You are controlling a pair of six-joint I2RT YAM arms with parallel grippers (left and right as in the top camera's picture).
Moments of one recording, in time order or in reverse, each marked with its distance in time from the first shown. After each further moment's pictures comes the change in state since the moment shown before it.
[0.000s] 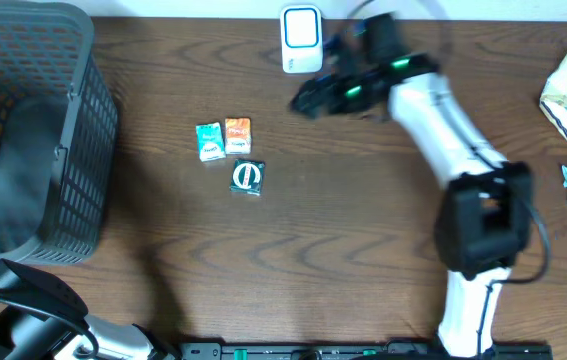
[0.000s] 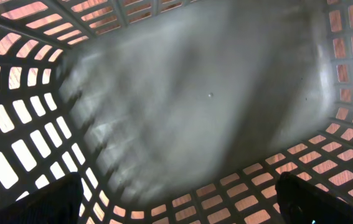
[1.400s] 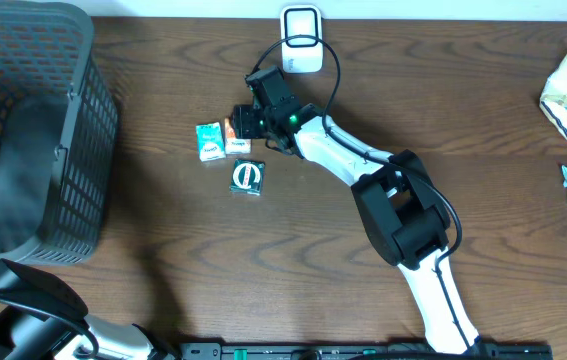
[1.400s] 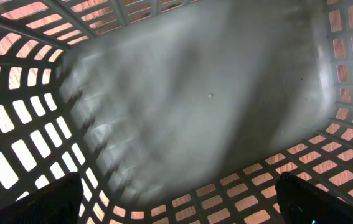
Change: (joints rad) left arm 0.000 0.000 0.000 0.000 0.000 0.000; right arm 0.287 0.248 -0.004 0.525 0.320 0.423
